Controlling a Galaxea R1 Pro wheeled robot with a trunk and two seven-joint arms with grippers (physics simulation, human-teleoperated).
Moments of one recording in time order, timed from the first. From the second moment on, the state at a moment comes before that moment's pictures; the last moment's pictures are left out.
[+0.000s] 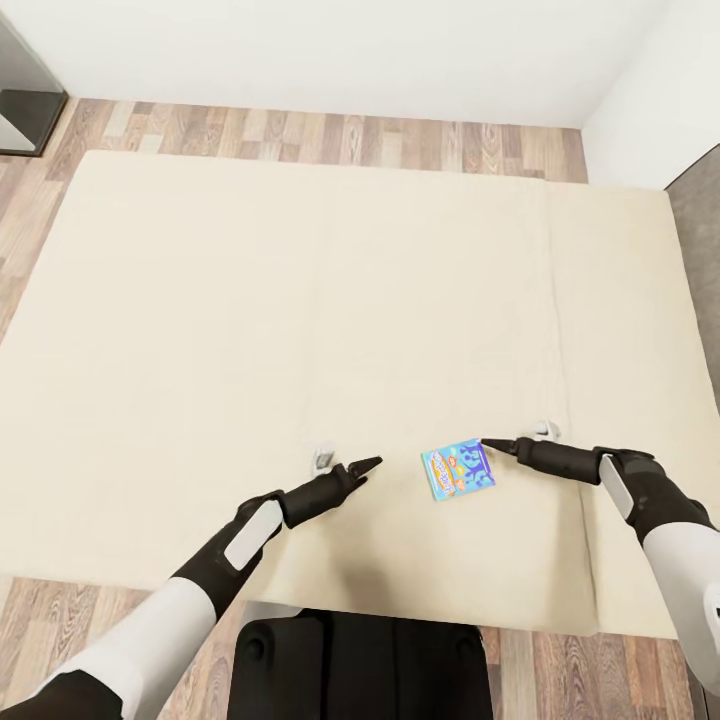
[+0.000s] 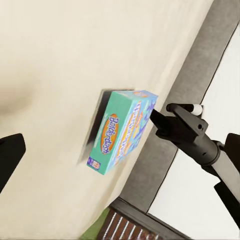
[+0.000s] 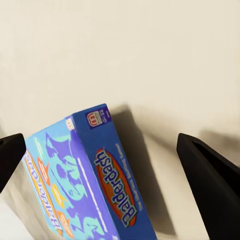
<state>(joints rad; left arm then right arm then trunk) -0.77 -0.03 -0.41 -0.68 1.08 0.47 -0.58 -0.95 -0.33 -0.16 -0.55 -0.12 0.60 1.00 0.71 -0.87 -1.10</state>
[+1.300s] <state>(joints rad) -0.80 -0.05 -0.44 -0.62 1.08 0.46 -0.60 -0.94 -0.33 -0.16 -0.55 -0.12 0.60 1.00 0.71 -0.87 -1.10</state>
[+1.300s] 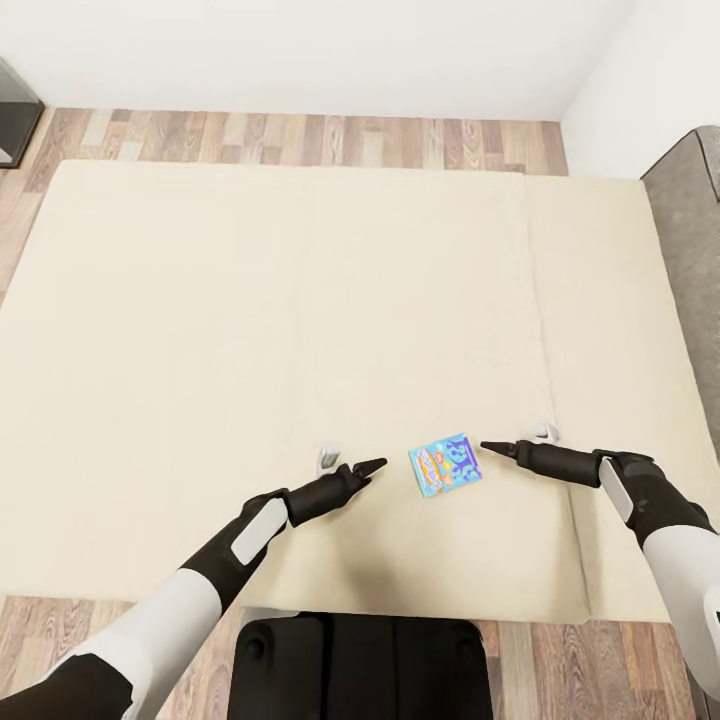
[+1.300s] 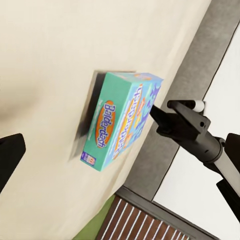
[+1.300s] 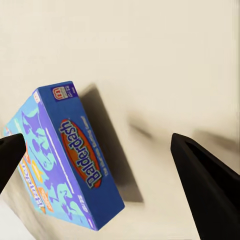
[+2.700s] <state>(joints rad) -0.80 -0.05 -0.44 -0.62 1.09 0.45 -0.60 -0.94 -0.33 -0.17 -0.55 -0.13 0.61 1.00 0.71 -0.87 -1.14</state>
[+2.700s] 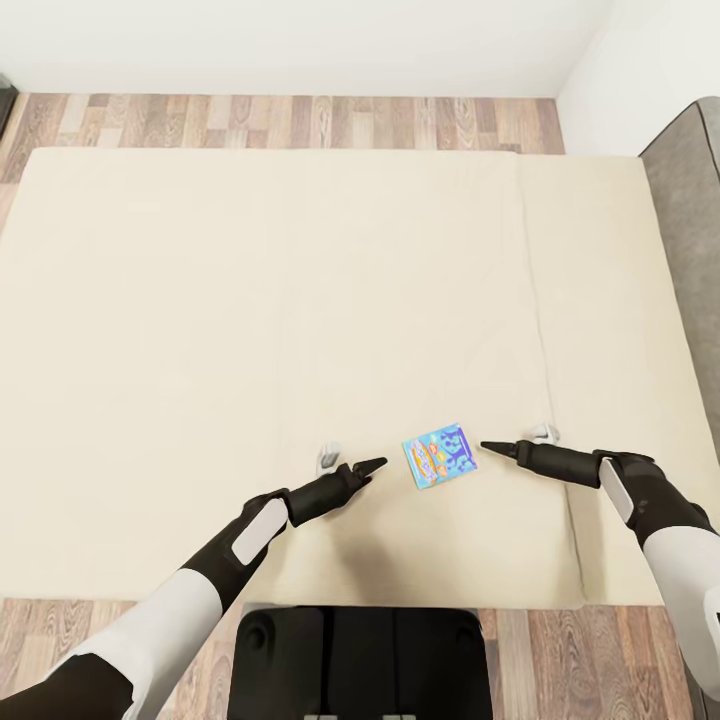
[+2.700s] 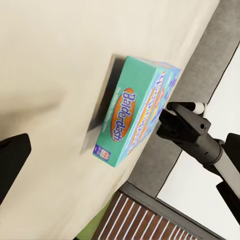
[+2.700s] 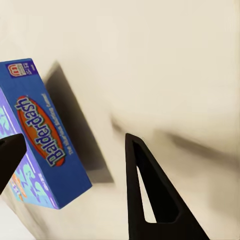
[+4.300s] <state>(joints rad) -0.80 -0.05 -0.44 -0.62 1.09 0.44 -0.60 -0.94 -0.24 -0.13 -0.56 -0.11 0.59 1.04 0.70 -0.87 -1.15</state>
